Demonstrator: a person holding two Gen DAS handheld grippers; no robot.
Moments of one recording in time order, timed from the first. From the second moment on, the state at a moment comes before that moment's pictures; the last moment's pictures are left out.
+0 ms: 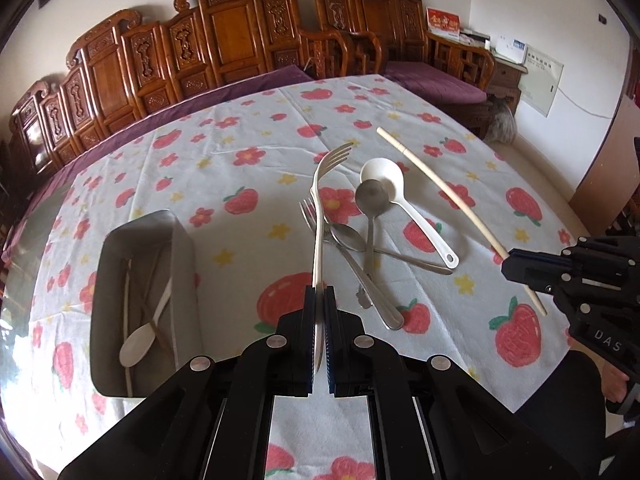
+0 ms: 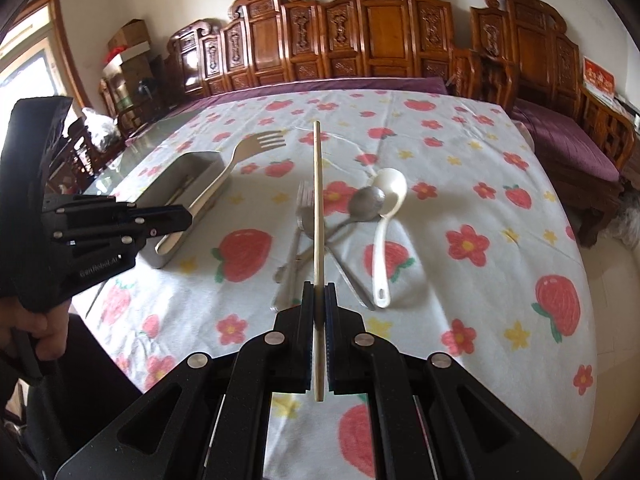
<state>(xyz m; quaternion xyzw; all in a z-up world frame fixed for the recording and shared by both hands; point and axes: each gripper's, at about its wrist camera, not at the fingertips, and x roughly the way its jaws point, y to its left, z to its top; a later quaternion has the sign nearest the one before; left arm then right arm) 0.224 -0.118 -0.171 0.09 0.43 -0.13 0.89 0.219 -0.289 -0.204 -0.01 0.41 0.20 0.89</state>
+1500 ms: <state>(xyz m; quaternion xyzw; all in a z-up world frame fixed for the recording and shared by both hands) 0.278 0.063 -0.230 0.01 0.49 -0.03 0.87 0.223 -0.172 -0.187 -0.06 0.41 0.25 0.87</state>
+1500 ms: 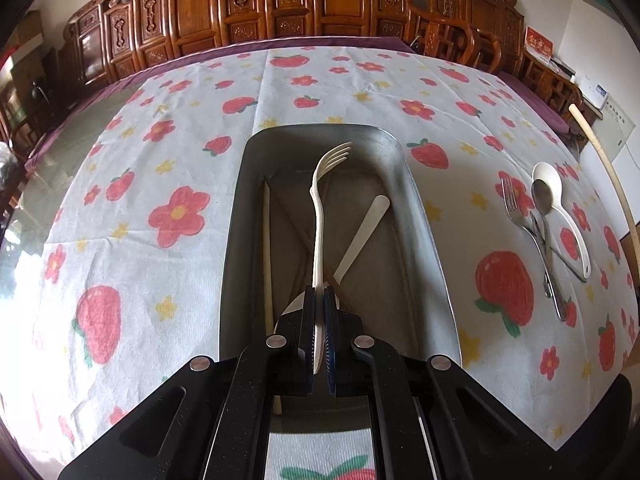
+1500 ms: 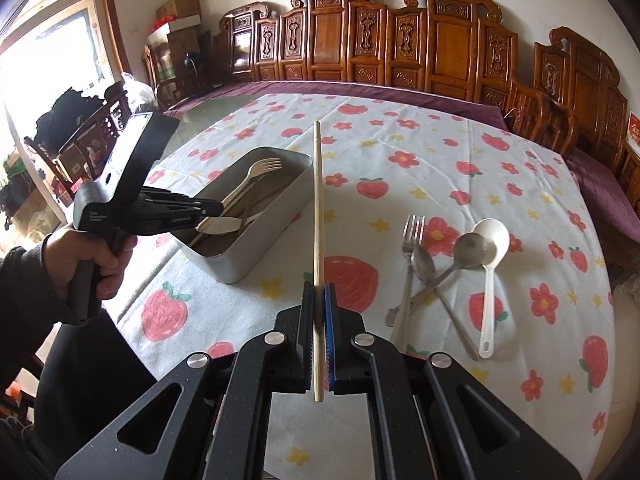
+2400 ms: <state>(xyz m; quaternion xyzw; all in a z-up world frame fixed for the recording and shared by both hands) 0.225 0.141 -0.146 0.01 0.39 -0.01 0.92 0.260 -0.071 -0.207 -0.04 0.45 0.28 0.85</state>
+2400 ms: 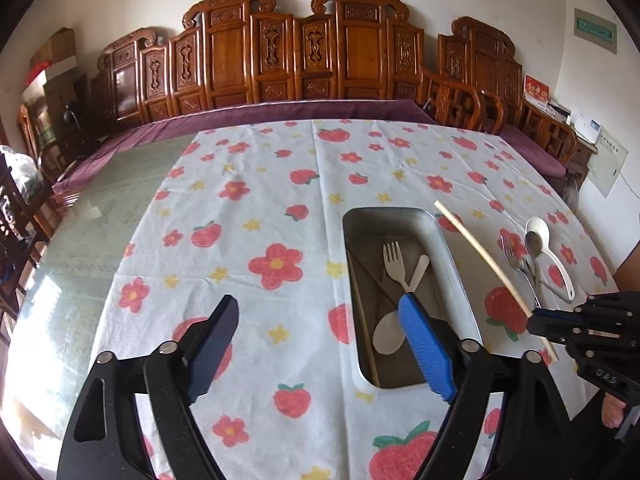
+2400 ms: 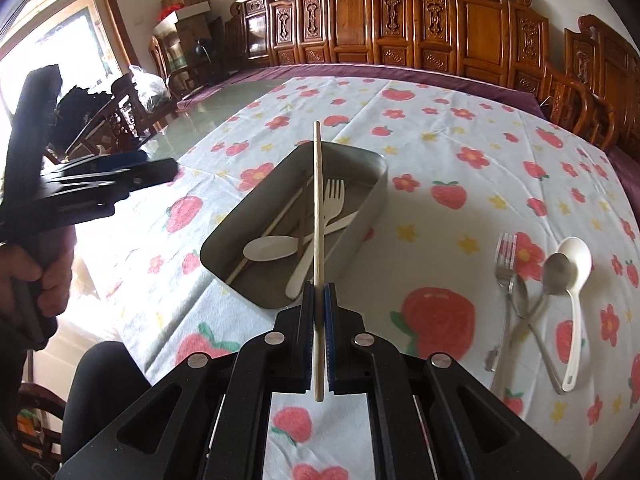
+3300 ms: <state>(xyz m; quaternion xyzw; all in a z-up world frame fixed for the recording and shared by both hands) 0.204 0.148 -0.123 0.00 0.37 -0.02 0.93 0.326 -0.012 -0.259 0.02 0.52 0.25 0.82</state>
